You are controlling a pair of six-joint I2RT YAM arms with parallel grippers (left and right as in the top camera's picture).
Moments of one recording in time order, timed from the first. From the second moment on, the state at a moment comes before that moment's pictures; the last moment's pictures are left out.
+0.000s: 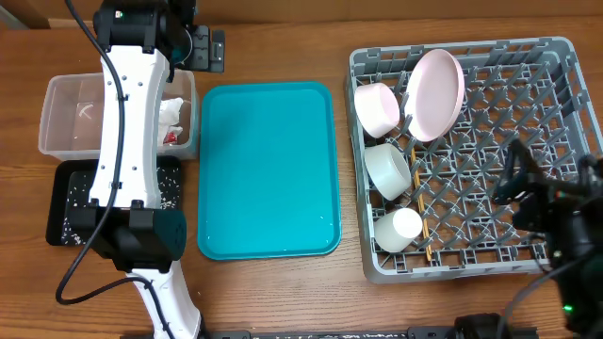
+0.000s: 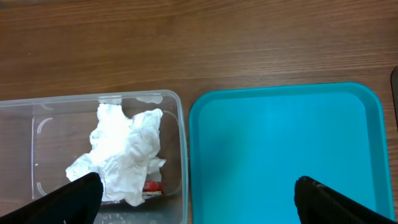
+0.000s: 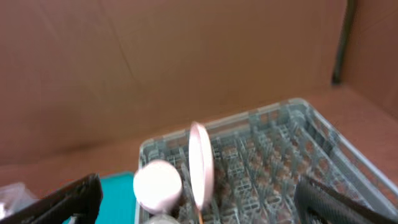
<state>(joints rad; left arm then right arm) -0.06 2.06 2.33 -1.31 -0.09 -0.02 0.09 0.64 1.19 -0.78 0.15 0.27</state>
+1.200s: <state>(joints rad) -0.06 2.06 2.33 -1.31 -0.09 -0.02 0.00 0.01 0.02 -0.03 -0.09 0.23</state>
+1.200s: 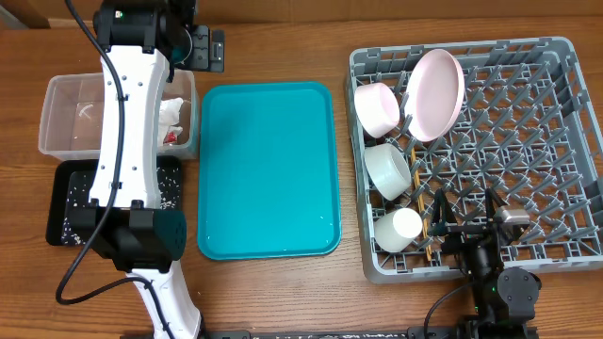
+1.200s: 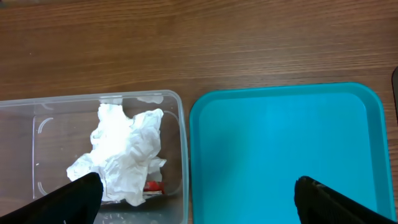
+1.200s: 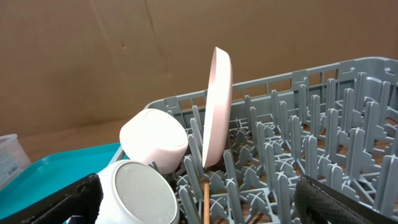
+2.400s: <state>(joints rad) -0.03 0.53 0.54 -0.19 -0.05 0.05 0.00 0.01 0.02 -0.03 -0.10 0.23</state>
